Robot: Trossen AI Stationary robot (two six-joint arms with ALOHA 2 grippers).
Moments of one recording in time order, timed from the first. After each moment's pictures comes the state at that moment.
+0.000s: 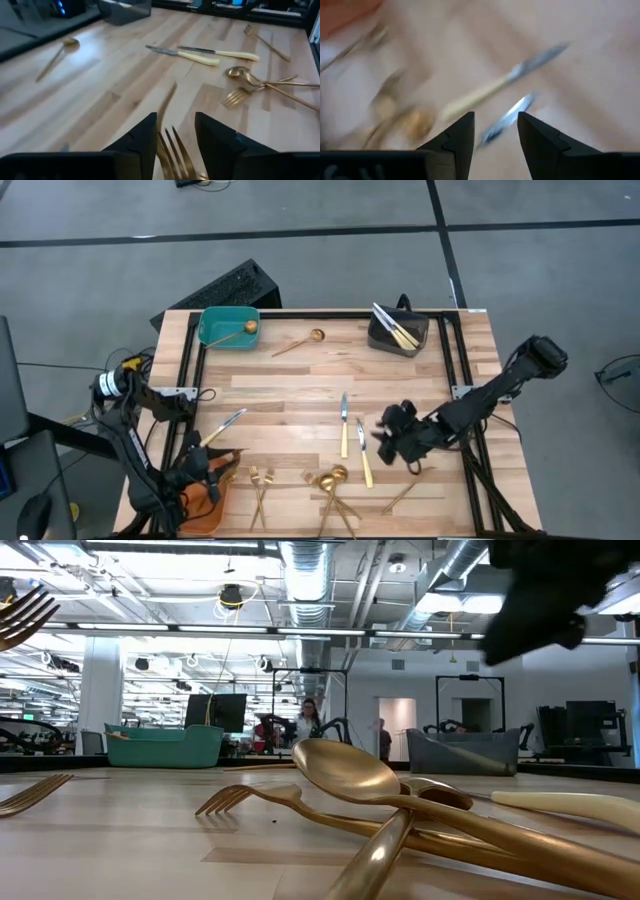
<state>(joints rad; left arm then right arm) -1.25 1.64 0.97 -1.31 -1.15 -2.04 0.55 1.32 0.83 -0.47 0.57 1.00</state>
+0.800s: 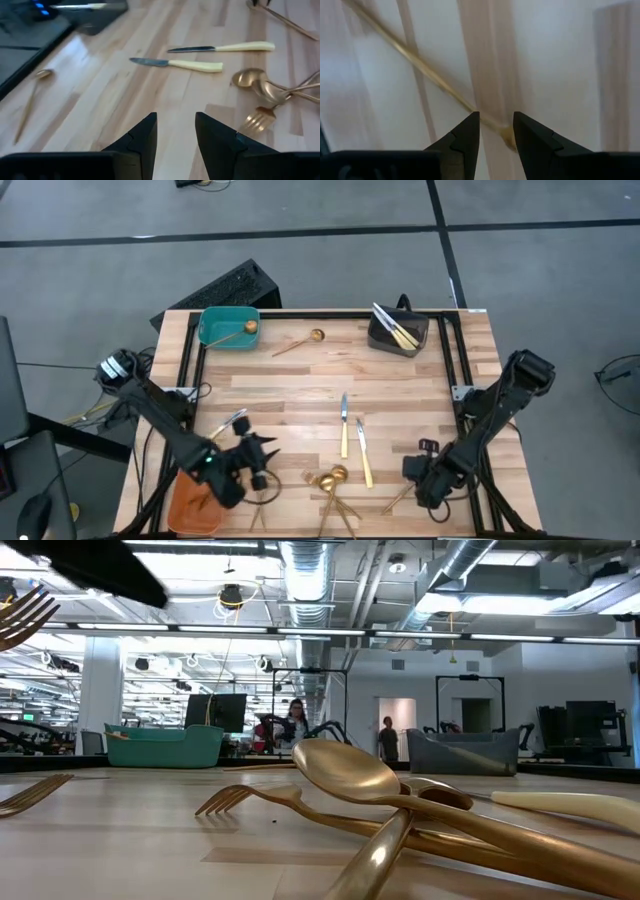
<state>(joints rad) -0.77 1.51 0.97 -0.57 -0.95 -0.80 0.87 1.55 0.83 -0.65 0.09 1.06</state>
